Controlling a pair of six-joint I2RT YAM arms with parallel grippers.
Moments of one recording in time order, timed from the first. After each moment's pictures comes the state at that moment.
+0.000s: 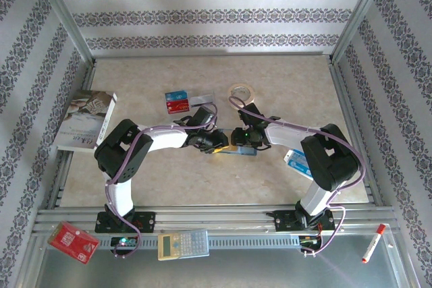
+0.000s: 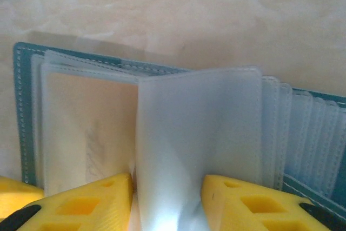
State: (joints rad) left arm -0.67 1.89 1.04 -0.11 0.43 -1.00; right arm 0.53 1.70 0.89 -0.34 -0.13 0.56
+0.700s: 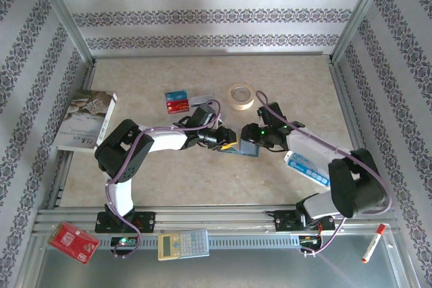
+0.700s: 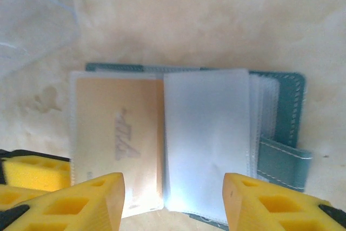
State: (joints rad) left arm -0.67 1.89 1.02 0.15 0.61 -1.03; right arm 0.39 1.39 0.76 -0.36 -0.23 0.67
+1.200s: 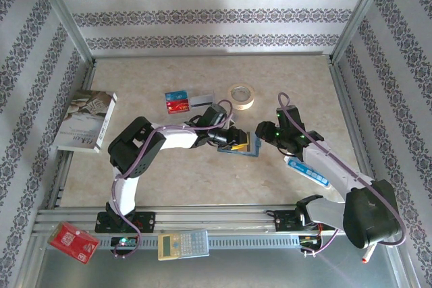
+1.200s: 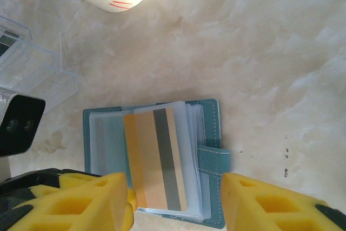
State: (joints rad) left arm -0.72 2.00 1.13 0.17 0.65 -1.03; right arm 0.31 1.18 0.67 -0.36 -0.14 0.71
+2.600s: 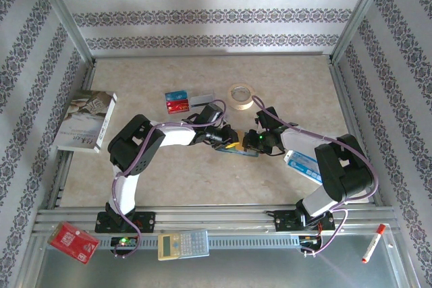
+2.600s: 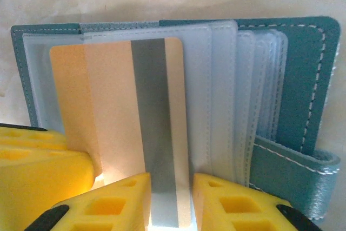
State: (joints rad) left arm -0.67 2.02 1.14 0.06 0.56 -1.05; right arm 0.39 1.56 0.74 -0.31 -0.31 0.67
